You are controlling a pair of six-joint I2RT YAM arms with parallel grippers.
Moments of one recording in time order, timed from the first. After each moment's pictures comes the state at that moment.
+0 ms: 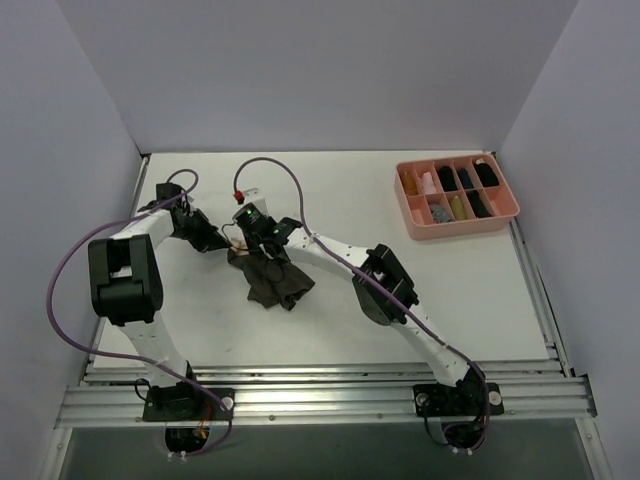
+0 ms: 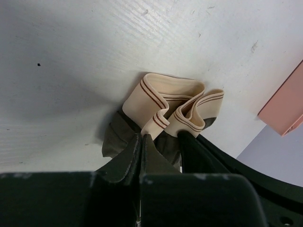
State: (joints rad) left arm 0.10 1.90 1.27 -0.52 0.47 -0.70; right arm 0.93 2.46 2.12 -0.44 0.29 0.42
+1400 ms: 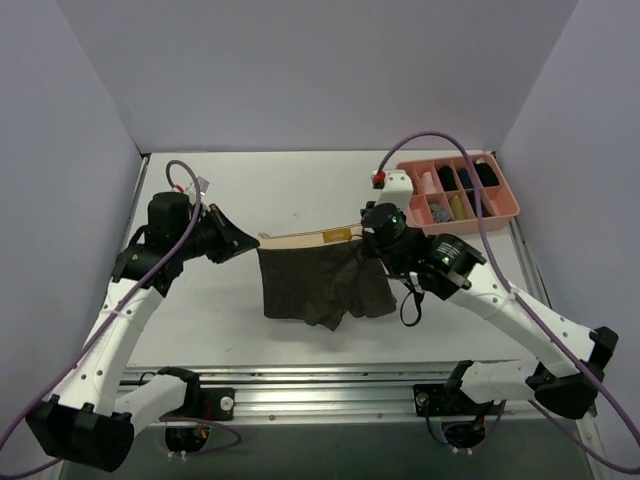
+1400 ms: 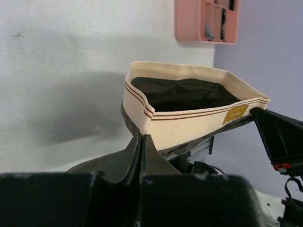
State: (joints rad) left arm -0.25 1.05 1.11 -0.63 0.42 -0.84; right arm 0.90 1.22 1.34 -0.74 0.60 0.55
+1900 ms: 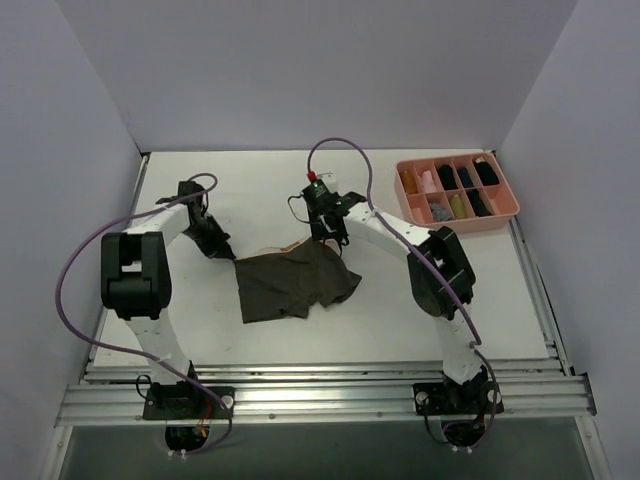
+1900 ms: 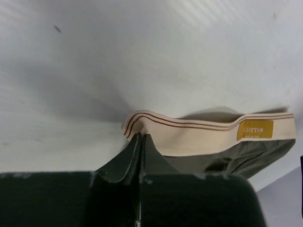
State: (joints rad) left arm -0.03 1.88 1.29 -0.70 0.26 -0.68; right arm 0.70 2.05 1.62 -0.57 0.34 0.43
